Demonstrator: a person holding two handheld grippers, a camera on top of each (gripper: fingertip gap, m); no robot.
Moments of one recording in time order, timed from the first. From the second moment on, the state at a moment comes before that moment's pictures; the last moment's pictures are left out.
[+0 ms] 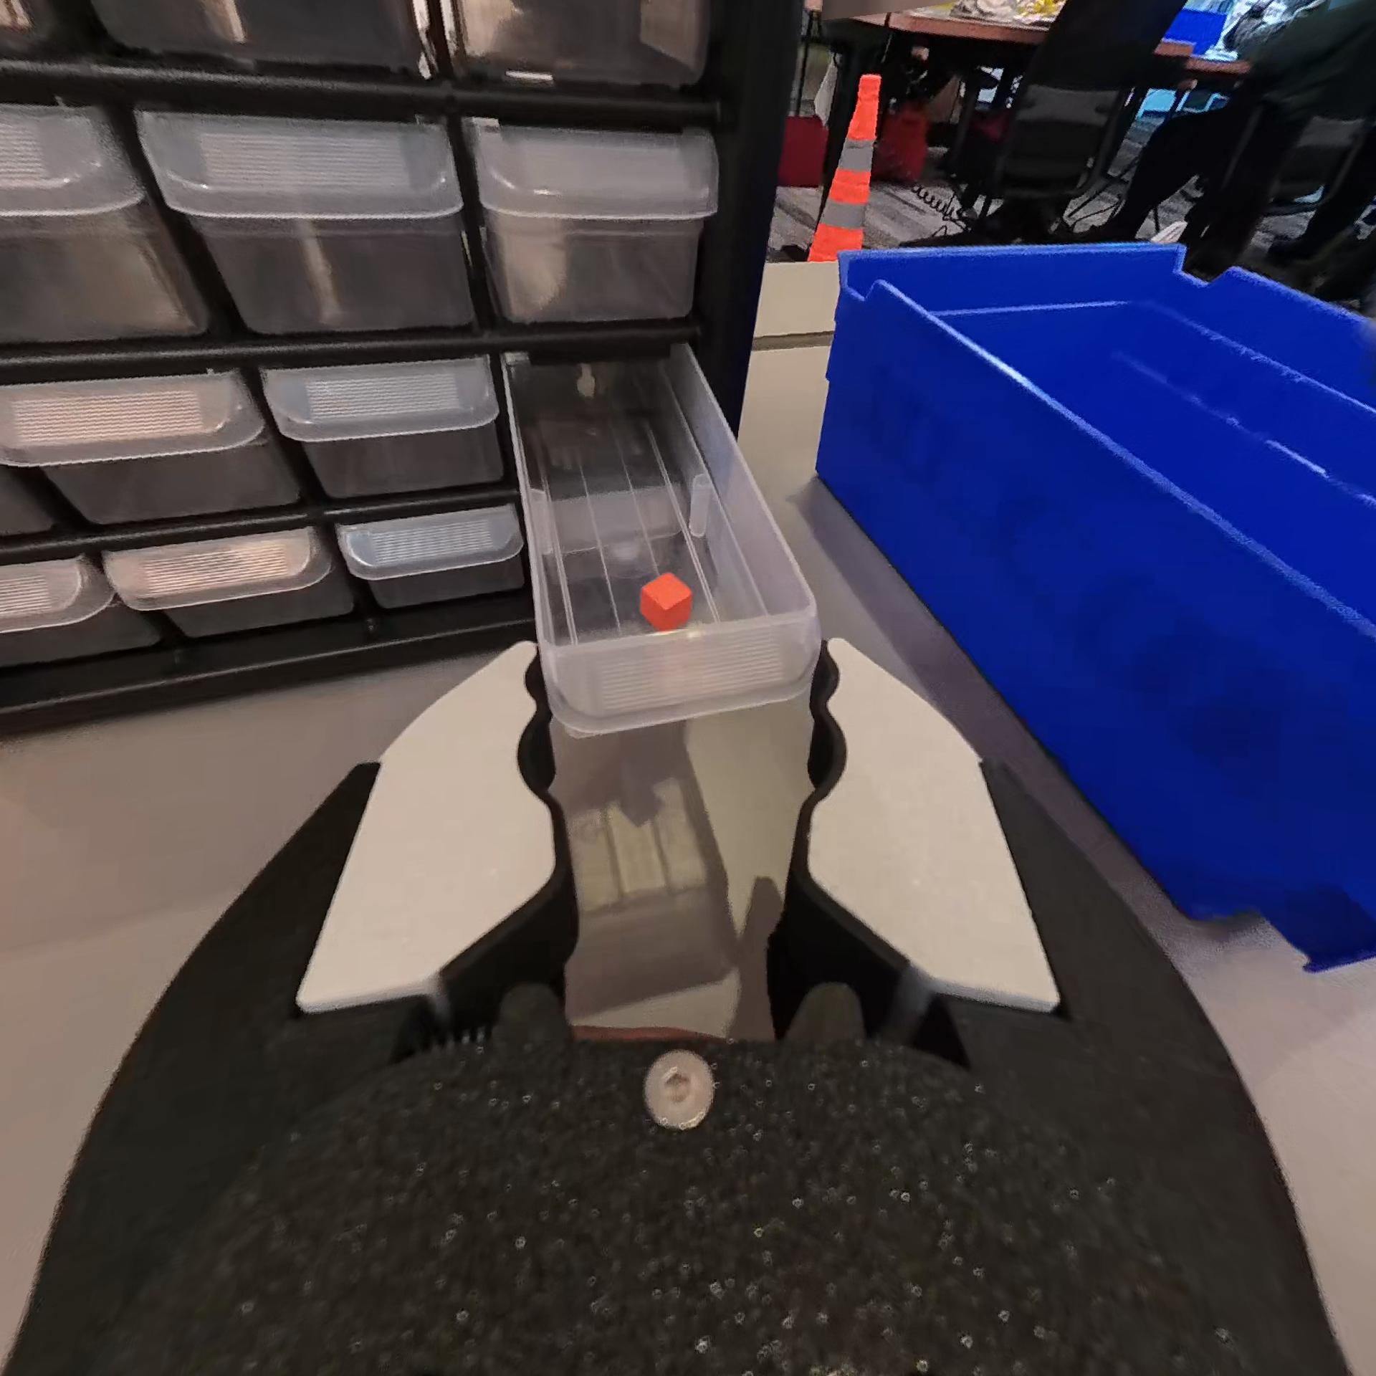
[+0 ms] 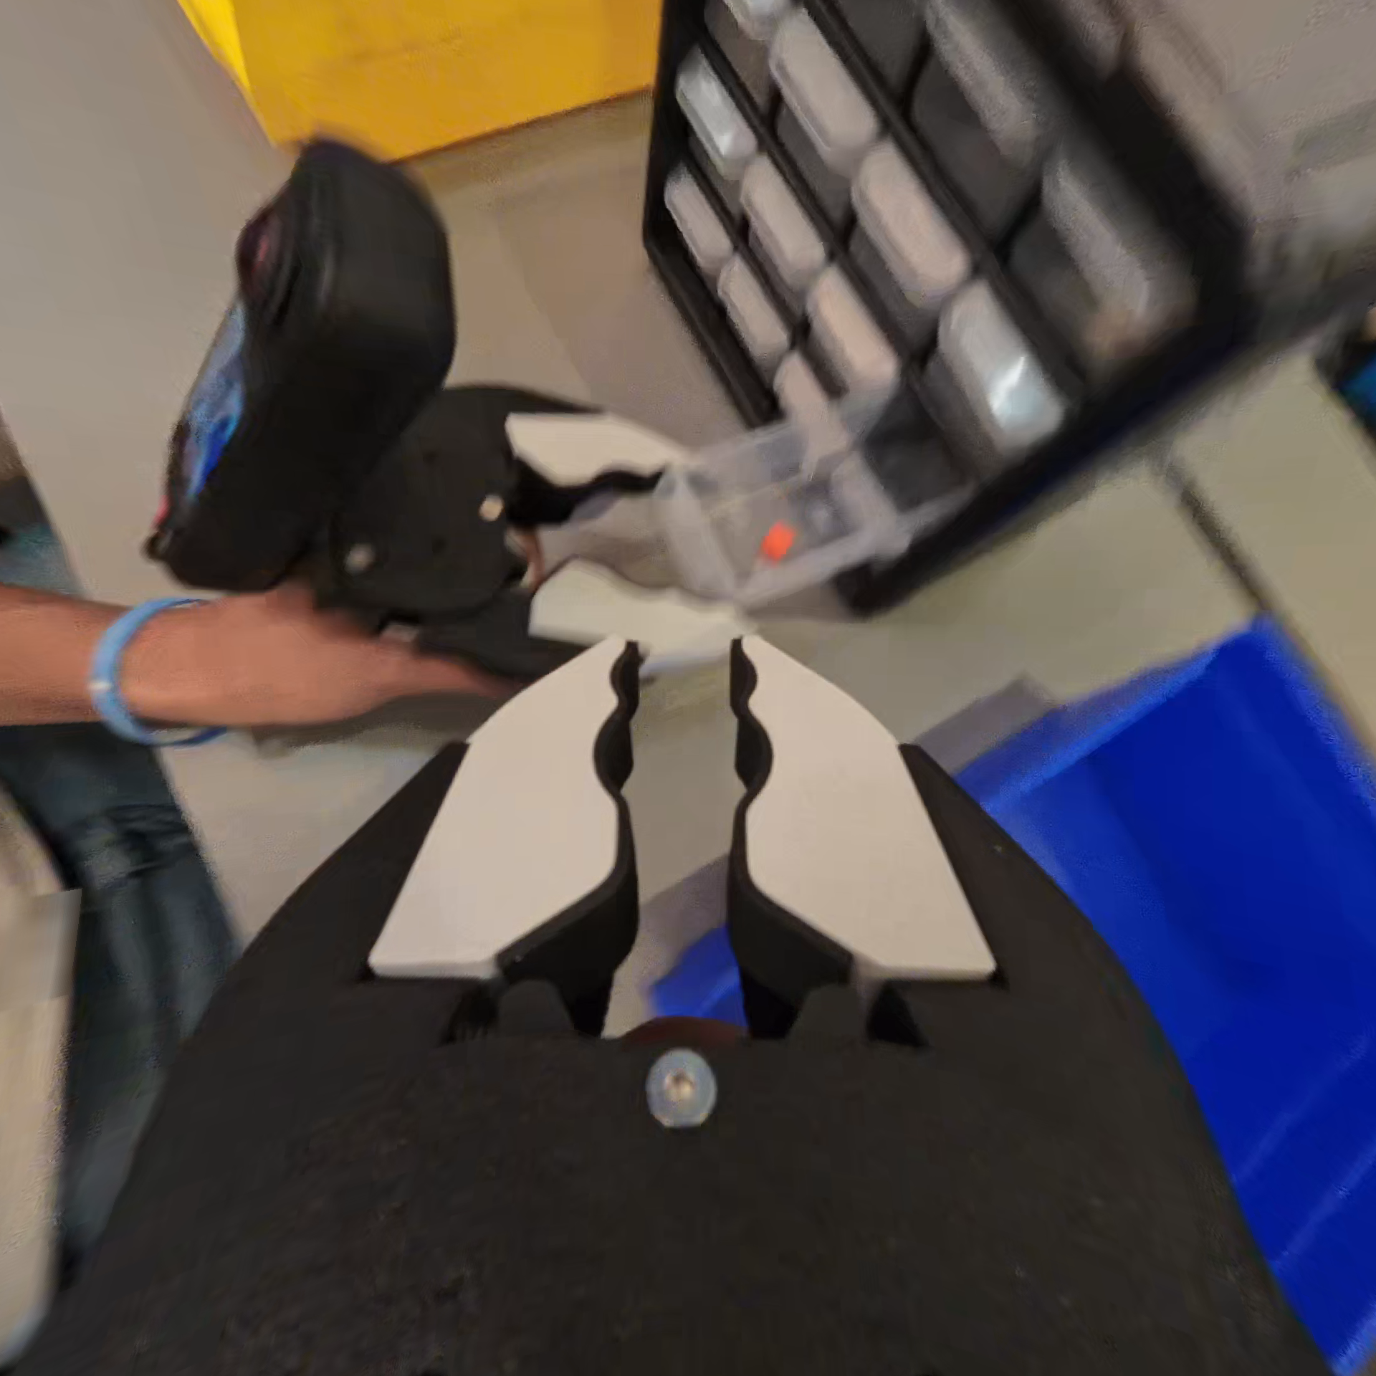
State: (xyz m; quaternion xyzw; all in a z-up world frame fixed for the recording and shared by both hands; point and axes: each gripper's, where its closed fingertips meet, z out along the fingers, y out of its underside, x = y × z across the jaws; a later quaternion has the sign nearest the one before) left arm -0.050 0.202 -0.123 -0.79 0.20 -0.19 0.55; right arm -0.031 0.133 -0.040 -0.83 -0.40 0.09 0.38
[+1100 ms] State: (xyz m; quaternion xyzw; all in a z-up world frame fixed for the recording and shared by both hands) left arm -0.054 0.192 -0.127 -0.79 0.21 -0.19 0.54; right arm -0.027 0.181 -0.046 -0.83 -0.54 0.01 0.10
